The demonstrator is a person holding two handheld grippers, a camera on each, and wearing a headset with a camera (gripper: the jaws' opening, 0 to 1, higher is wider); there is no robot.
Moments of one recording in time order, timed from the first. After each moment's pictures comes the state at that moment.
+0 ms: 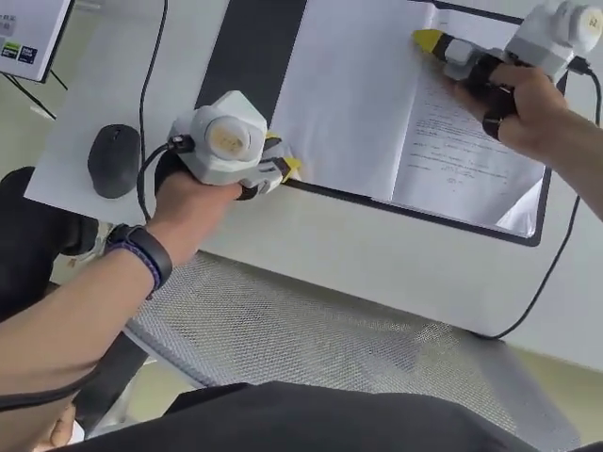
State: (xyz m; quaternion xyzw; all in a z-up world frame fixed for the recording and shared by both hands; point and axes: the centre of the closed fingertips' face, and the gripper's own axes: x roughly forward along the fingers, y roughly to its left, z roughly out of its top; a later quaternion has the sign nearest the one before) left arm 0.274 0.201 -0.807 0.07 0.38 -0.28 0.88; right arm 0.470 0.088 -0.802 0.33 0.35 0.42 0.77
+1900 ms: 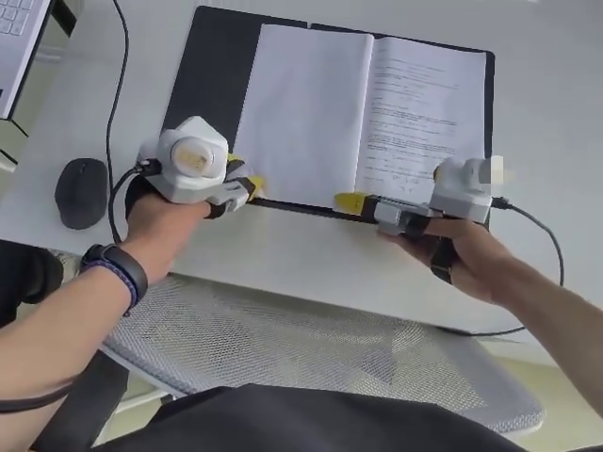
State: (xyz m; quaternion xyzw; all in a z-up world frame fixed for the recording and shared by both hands) left arm 0.274 0.200 -0.811 0.06 0.38 -0.27 0.88; right arm 0.247 0.090 -0.790 0.30 0.42 0.49 0.71
